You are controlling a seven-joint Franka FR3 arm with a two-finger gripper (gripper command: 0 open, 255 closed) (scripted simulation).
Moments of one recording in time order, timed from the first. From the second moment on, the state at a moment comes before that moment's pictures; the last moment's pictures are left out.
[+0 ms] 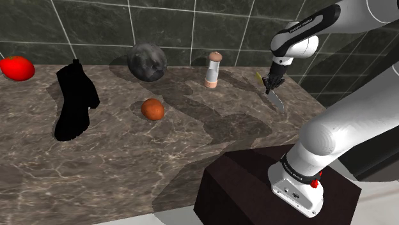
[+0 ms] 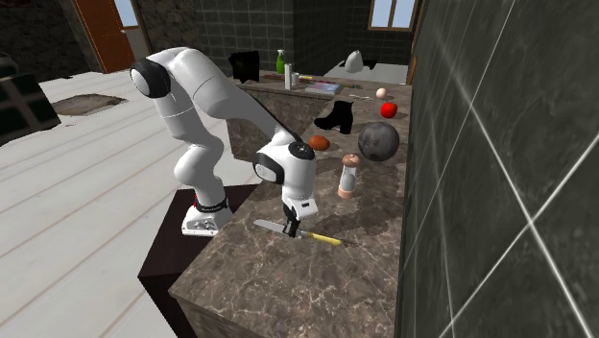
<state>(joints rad) -0.25 -0.21 -0.44 -2.53 -0.10 2.24 -0.11</state>
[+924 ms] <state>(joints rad) -0.26 -0.32 -0.41 -2.43 -0.13 2.03 -0.08</state>
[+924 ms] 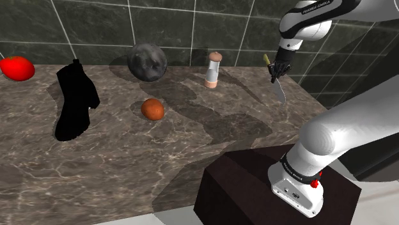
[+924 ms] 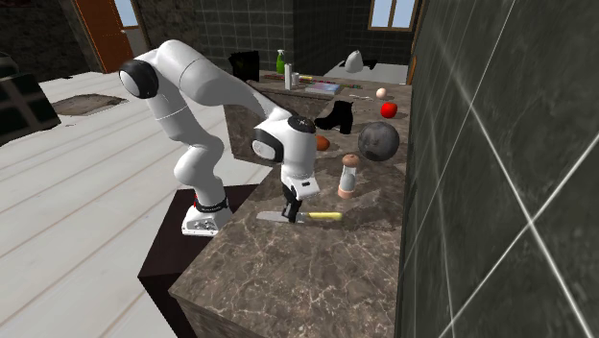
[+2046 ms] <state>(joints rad) -0.22 -0.43 -0.31 -2.35 -0.11 1.84 0.03</state>
